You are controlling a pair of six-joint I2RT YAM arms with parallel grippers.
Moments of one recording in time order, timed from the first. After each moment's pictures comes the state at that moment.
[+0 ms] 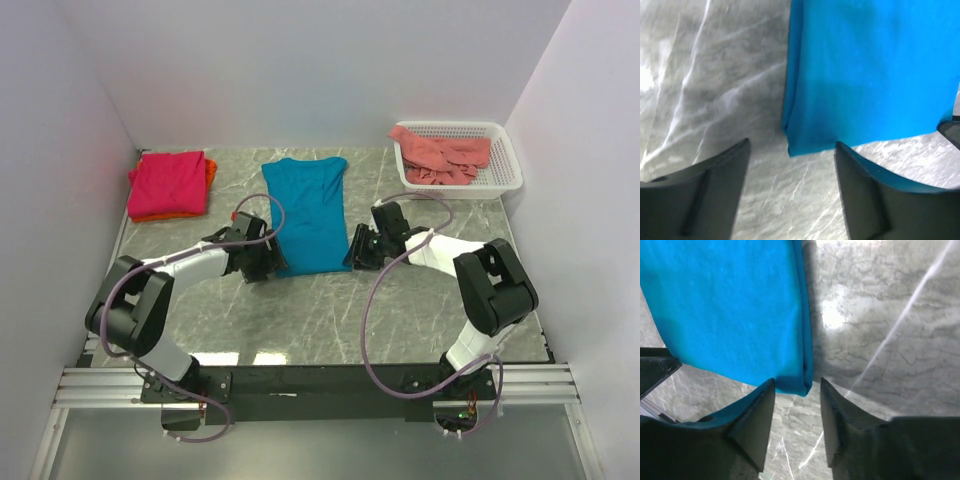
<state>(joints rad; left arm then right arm) -0.46 1.55 0.81 -0.25 0.09 -0.81 0.42 1.68 0.89 -0.16 -0.28 0.68</state>
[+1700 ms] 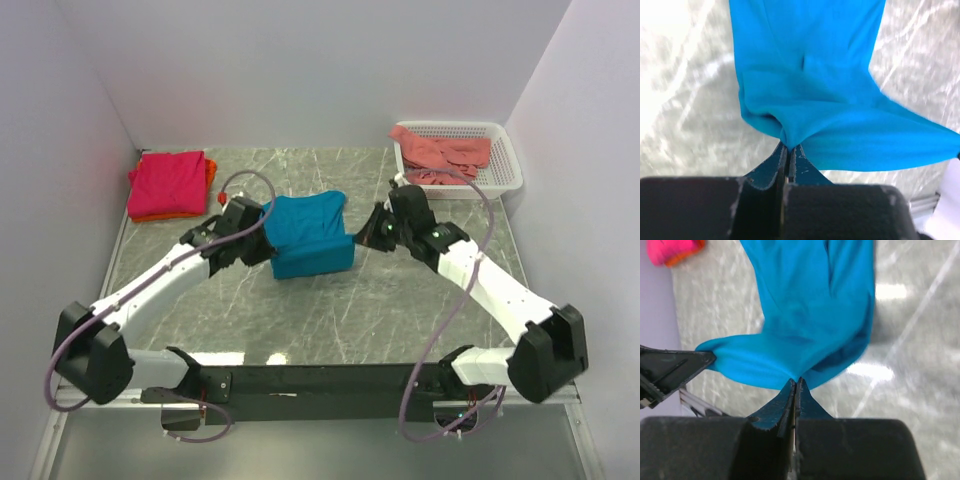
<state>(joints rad) -0.58 1.27 0.97 -0.56 -0.09 -0.95 0.49 1.25 0.98 -0.43 -0.14 0.75</state>
